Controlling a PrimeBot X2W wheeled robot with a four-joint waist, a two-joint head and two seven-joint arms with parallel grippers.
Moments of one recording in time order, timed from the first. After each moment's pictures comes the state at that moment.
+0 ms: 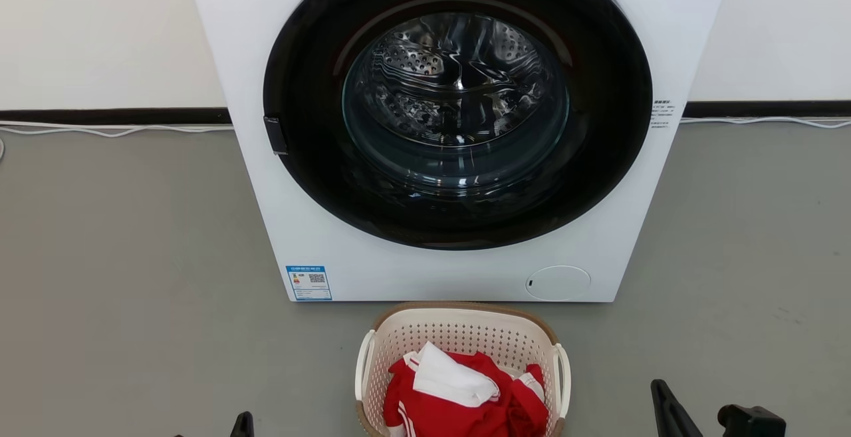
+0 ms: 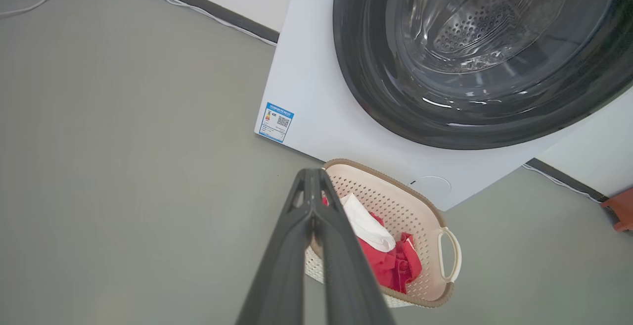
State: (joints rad) left arm 0.09 0.05 -0.04 0.44 -0.49 0.01 -0.20; right arm 0.03 -0.04 -0.04 0.50 0.24 0.12 -0.21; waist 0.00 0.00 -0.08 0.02
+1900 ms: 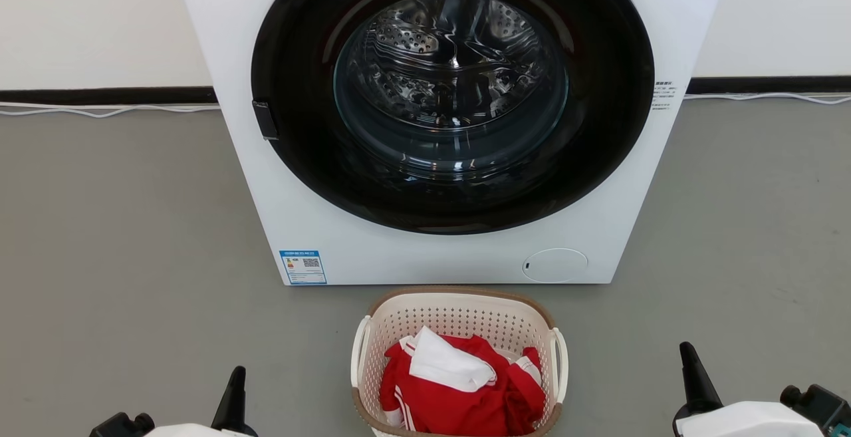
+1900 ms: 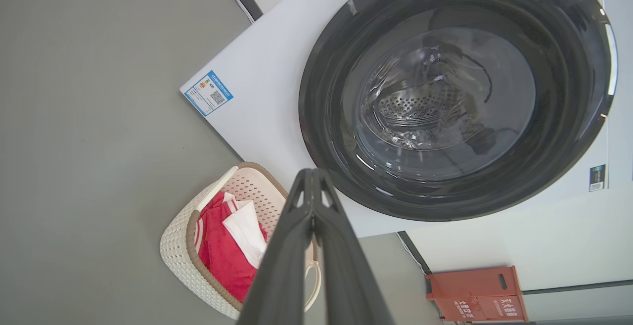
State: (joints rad) left arm 0.03 0.05 0.02 0.36 -1.05 -0.05 -0.05; right arm -0.01 -0.04 -0.09 0.39 0.92 0.12 -0.05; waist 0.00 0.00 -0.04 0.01
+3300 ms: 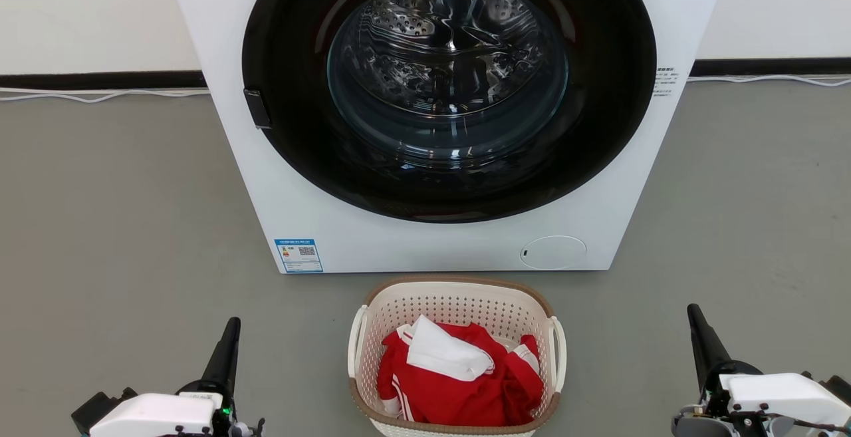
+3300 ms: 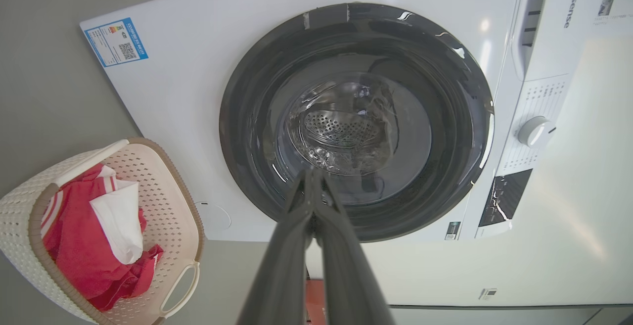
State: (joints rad) left arm -0.03 0.04 0.07 0.29 -1.47 -0.10 0.07; right arm -0.05 -0.04 -0.12 0.30 1.44 0.12 0.07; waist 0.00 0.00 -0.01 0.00
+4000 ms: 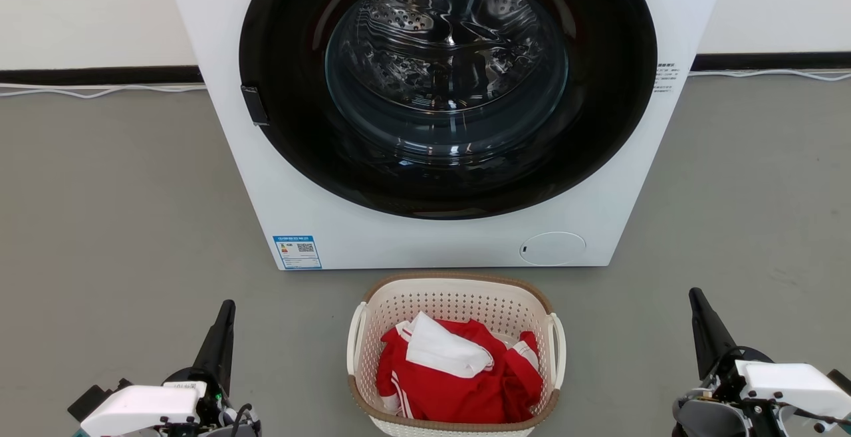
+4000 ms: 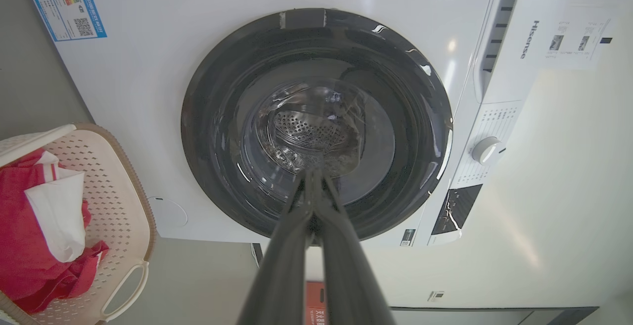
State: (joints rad) left arm -0.05 0.04 0.08 0.28 -1.60 -0.12 0.11; right arm -0.07 -0.04 -0.13 0.27 1.60 0.12 0.10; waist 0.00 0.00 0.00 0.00
